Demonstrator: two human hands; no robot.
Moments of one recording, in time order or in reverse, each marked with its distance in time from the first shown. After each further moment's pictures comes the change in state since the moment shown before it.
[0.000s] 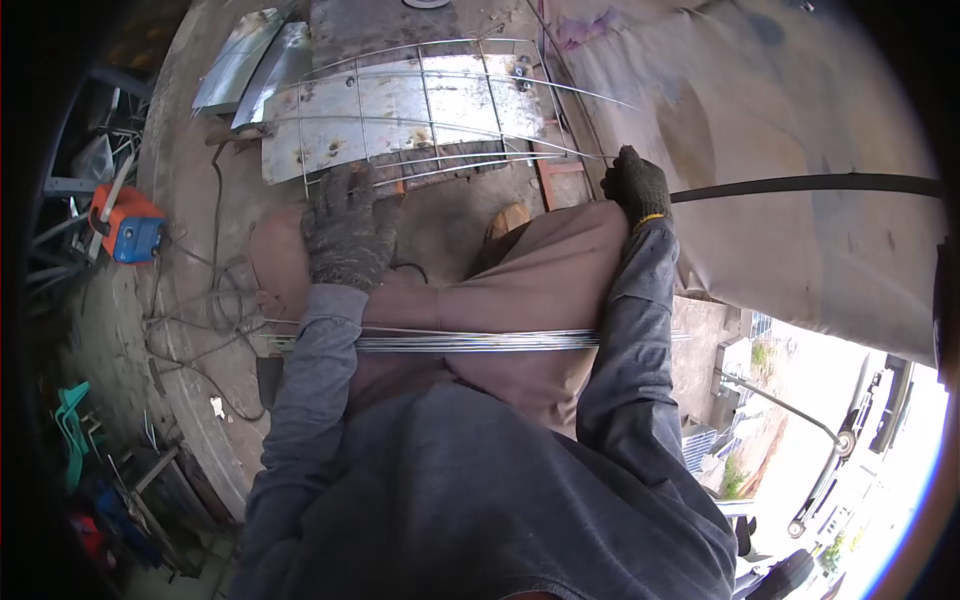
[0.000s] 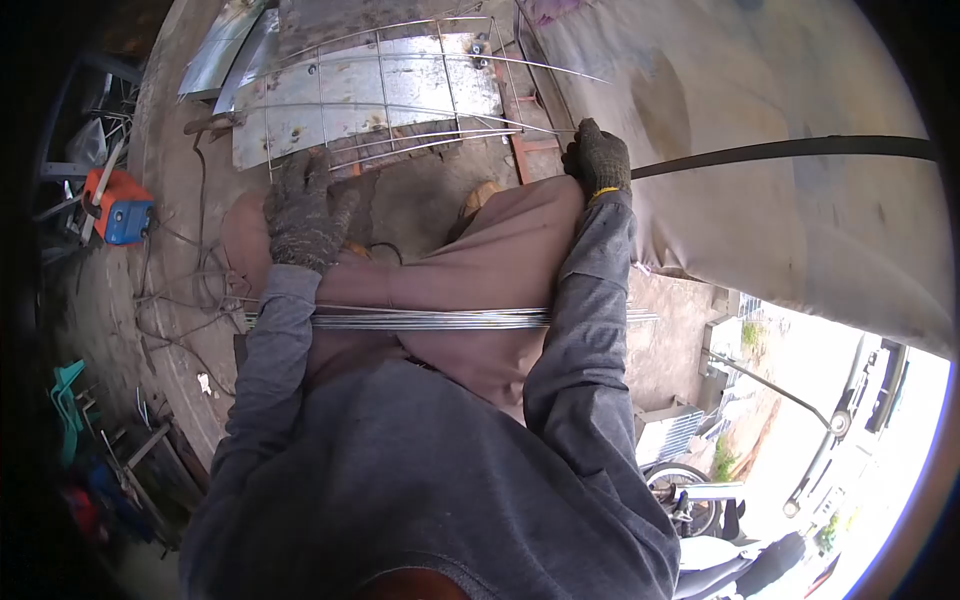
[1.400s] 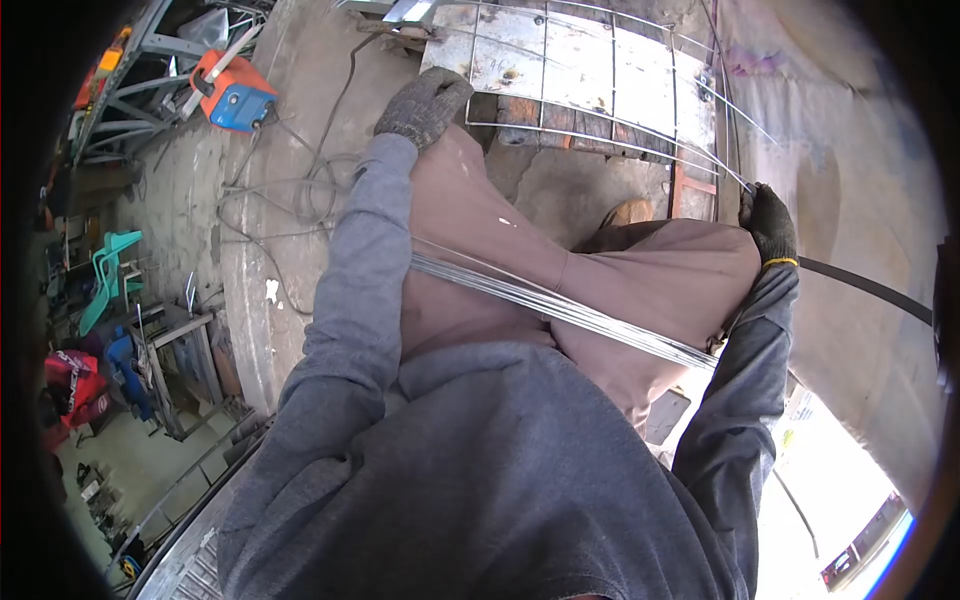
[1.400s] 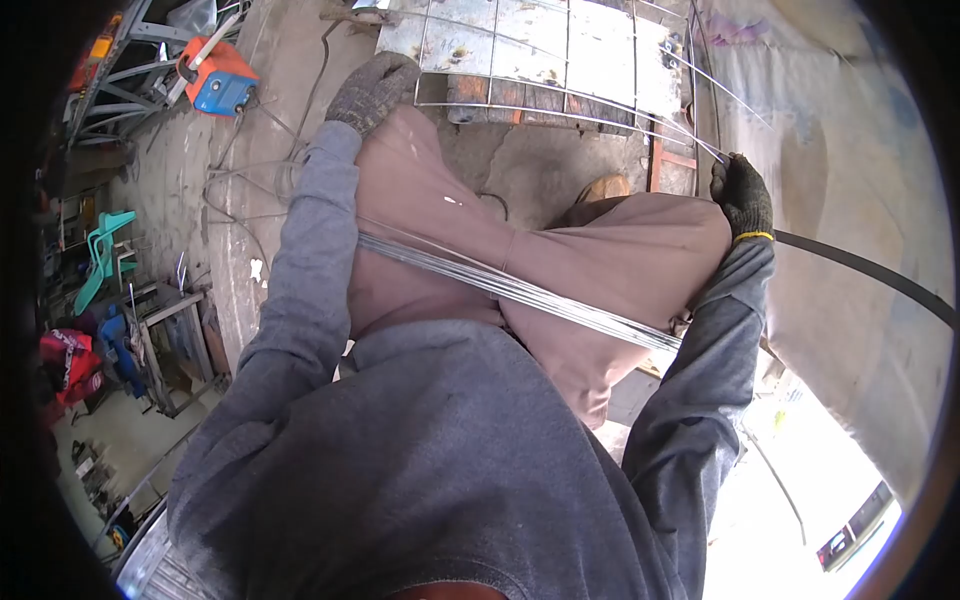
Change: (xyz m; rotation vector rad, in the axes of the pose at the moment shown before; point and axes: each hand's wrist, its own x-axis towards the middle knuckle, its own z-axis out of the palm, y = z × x) left_hand 0.057 -0.136 0.006 -0.645 -0.101 -0.246; right_hand 0.107 0.045 -0.029 -1.206 -0.189 -1.069
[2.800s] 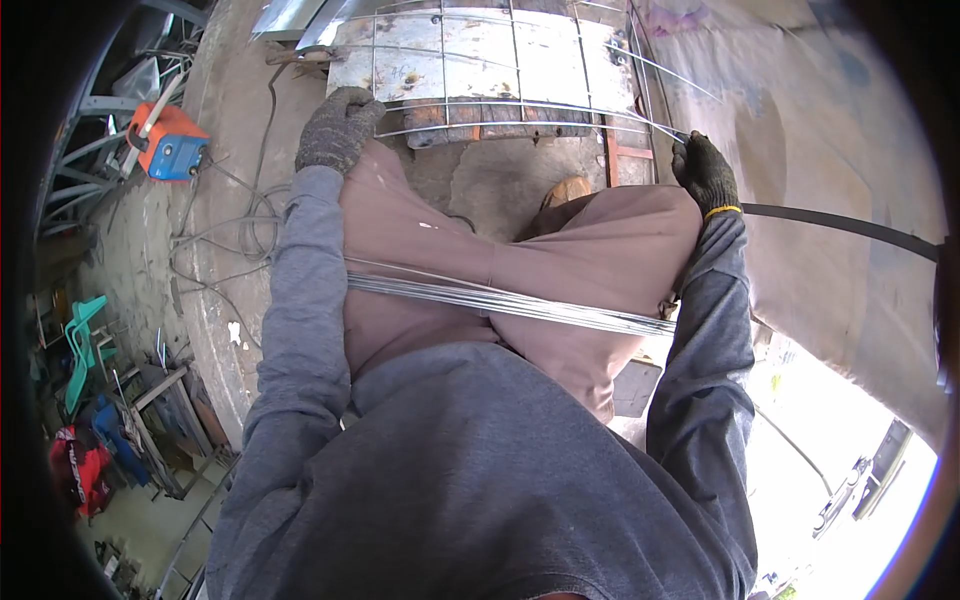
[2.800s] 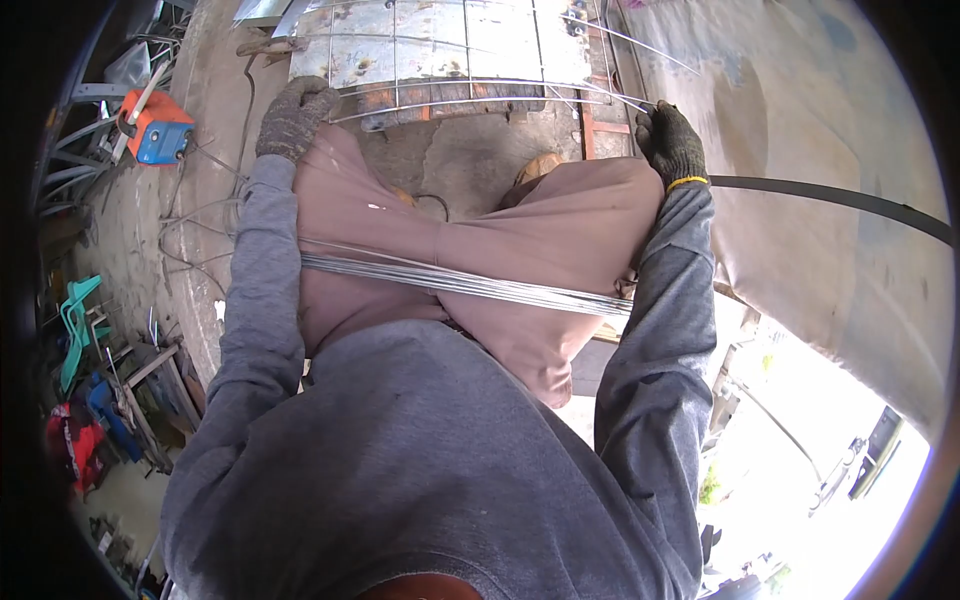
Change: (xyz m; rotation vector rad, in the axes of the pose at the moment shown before) left_hand -0.004 0.014 0.010 -0.004 0.064 -0.026; right_hand 0.004 -0.049 -0.032 -0.110 -0.013 0.052
